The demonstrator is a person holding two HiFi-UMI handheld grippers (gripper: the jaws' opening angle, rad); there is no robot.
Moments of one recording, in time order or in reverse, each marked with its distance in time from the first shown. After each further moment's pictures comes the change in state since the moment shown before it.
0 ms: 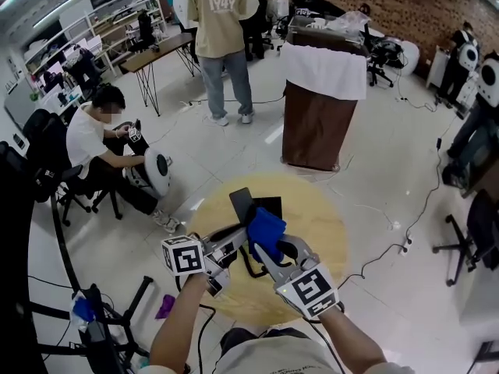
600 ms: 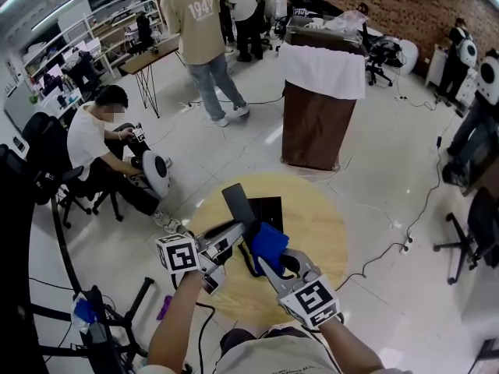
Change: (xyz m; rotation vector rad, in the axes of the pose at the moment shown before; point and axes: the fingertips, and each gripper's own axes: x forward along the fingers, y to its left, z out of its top) left arm -0.008 0.003 0.014 0.005 -0.029 0.008; right arm -0.017 0.015 -0.029 0.083 0.032 -0.006
